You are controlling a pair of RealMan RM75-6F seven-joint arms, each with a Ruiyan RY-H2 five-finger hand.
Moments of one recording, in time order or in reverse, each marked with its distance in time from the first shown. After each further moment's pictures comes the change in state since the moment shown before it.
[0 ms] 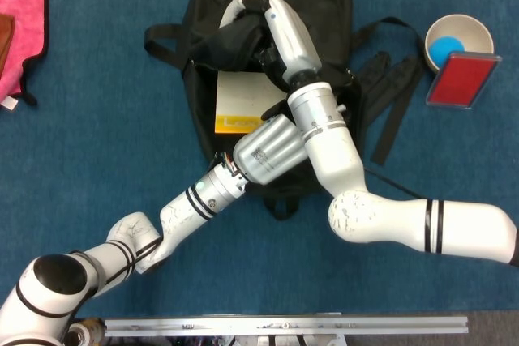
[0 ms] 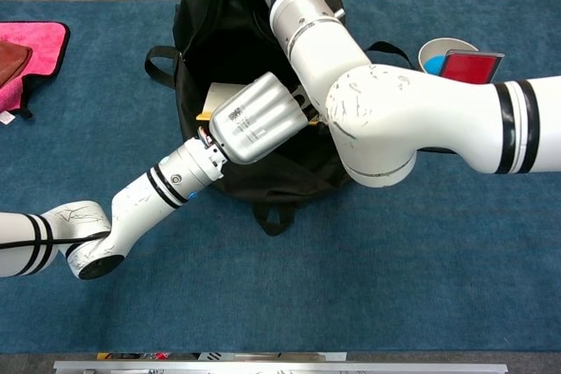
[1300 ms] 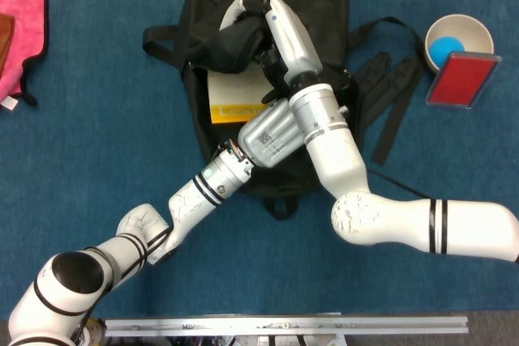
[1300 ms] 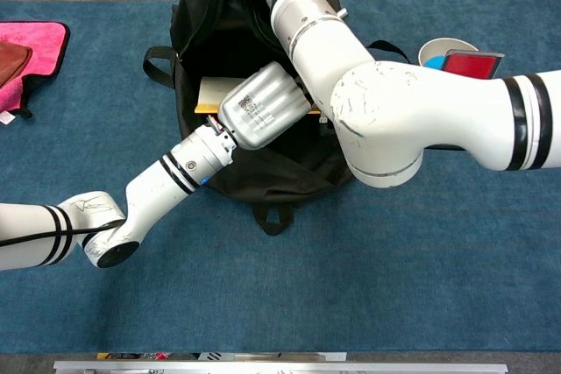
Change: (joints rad) left arm -0.061 -0.050 -0.014 0.098 -0.091 -0.062 0.043; right arm 0.007 0.028 -0.016 -0.036 0.035 0.012 0.018
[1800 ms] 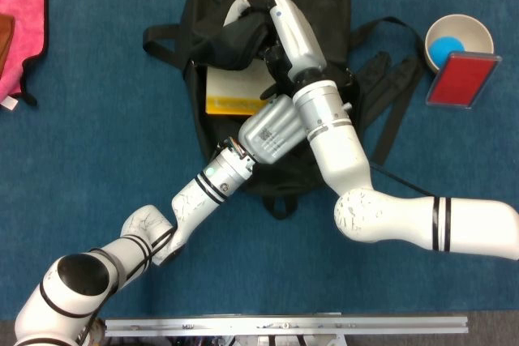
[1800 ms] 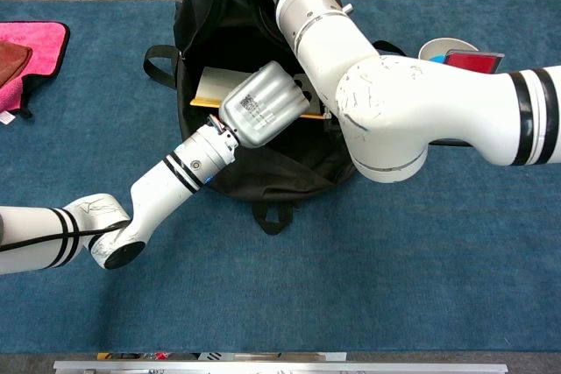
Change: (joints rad) left arm 0.000 -0.027 -0.017 0.025 -0.046 -0.022 0.045; right arm -0.002 0.016 0.002 -0.001 0.007 0.000 0.006
